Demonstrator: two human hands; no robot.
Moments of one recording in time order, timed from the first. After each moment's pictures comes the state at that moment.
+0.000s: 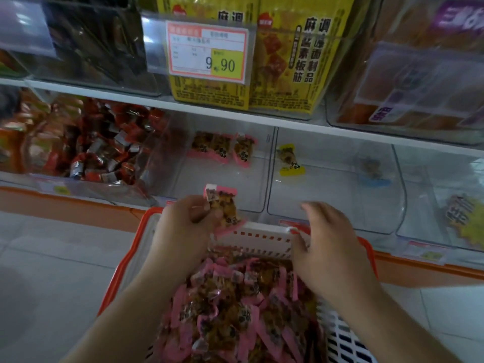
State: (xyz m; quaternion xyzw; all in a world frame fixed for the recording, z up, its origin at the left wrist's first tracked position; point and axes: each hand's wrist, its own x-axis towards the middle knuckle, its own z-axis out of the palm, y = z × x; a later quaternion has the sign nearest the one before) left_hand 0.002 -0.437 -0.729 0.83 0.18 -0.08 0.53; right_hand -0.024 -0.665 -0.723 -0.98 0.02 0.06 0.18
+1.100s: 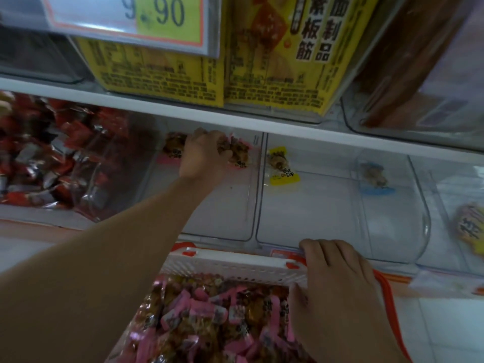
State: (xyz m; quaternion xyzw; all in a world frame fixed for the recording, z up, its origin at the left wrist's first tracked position) left_hand 0.231 -0.482 -0.837 0.95 0.01 0.04 0.30; right_hand -0.009 -0.678 -0.782 -1.00 0.02 0.04 0.02
